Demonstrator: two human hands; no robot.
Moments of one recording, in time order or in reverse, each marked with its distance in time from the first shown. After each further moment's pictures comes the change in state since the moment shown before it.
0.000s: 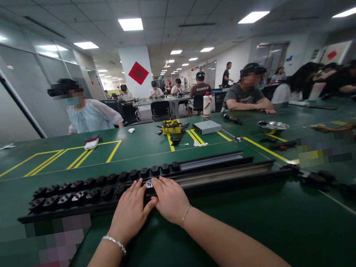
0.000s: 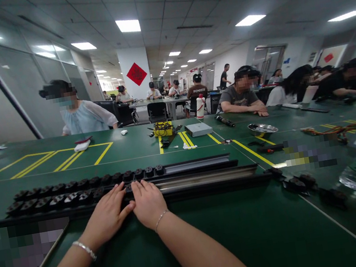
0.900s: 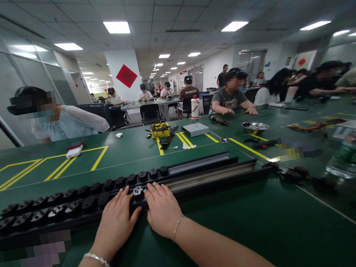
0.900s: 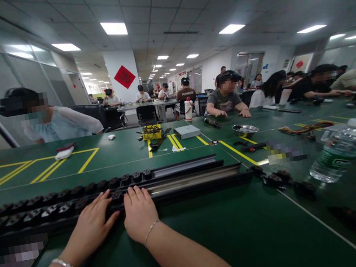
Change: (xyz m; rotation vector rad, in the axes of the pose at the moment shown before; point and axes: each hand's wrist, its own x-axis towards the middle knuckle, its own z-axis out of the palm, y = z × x) left_hand -0.001 -0.005 0.012 0.044 0.095 0.005; right_hand -0.015 -0.006 -0.012 -0.054 -0.064 0.075
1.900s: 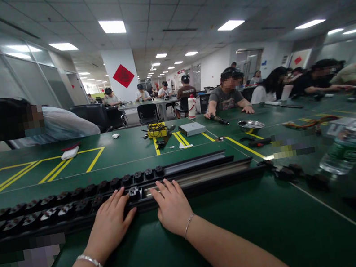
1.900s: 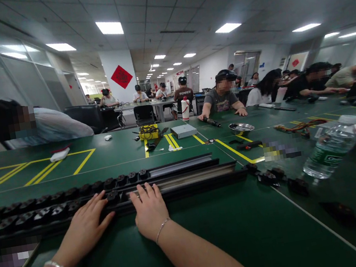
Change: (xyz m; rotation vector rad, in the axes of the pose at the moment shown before) left_hand 0.003 -0.001 -0.006 0.016 -0.078 -0.020; right_hand -0.022 0.028 -0.018 -0.034 -0.019 0.065
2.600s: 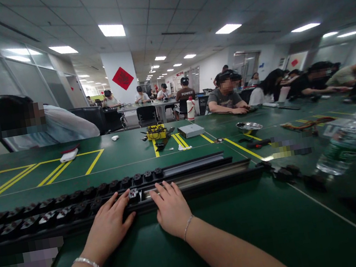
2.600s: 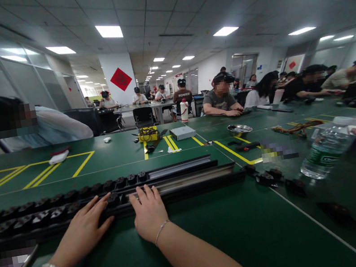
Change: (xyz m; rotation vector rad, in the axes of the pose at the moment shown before) left_hand 0.002 0.001 -0.005 -0.061 -0.039 0.010; right_hand 0.000 -0.001 -0.001 0.006 0.008 0.008
